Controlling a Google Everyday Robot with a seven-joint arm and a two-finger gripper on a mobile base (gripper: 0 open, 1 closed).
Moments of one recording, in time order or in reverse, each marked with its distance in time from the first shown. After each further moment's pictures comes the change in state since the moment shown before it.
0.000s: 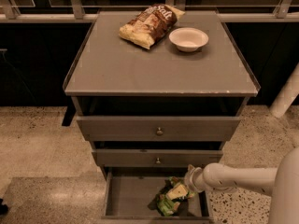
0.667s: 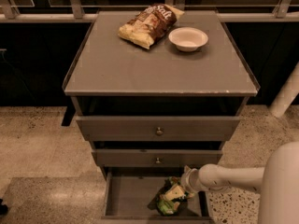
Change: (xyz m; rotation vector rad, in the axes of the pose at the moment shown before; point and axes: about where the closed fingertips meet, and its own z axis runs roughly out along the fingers) arm 0.007 0.001 0.026 -0.016 0.008 -0.015
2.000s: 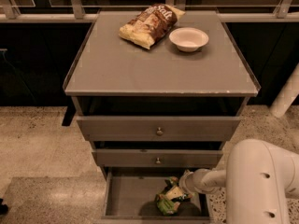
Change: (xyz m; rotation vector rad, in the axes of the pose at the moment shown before) arm 0.043 -0.040 0.086 0.075 0.052 0.017
